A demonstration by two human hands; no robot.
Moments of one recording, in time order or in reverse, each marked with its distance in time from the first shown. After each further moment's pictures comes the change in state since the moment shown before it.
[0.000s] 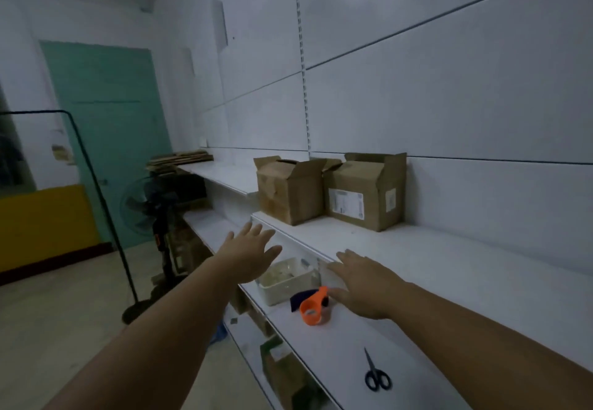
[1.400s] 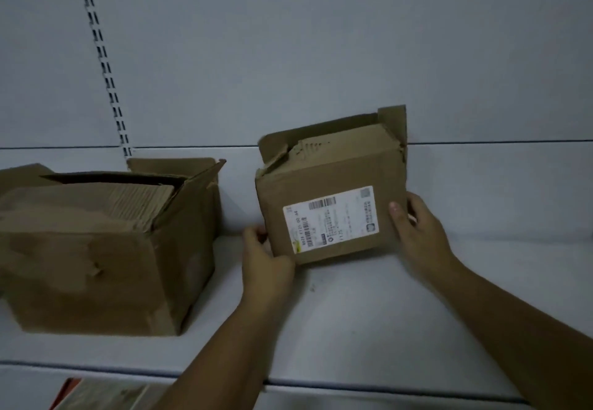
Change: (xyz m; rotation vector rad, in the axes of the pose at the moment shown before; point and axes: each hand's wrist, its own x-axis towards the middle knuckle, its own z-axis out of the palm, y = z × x) left_hand 0.300 0.105 0.120 -1.657 -0.118 0.328; right_hand 0.113 0.159 0.009 0.500 1.145 0.869
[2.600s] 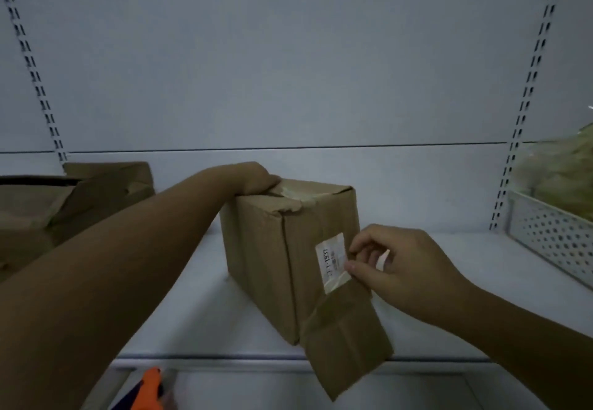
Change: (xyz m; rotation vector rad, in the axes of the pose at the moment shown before) left_hand 0.054 0.139 0.097 1.257 -0.652 0.158; right_hand -0.077 -0.068 -0.135 -0.421 -0.328 -0.331
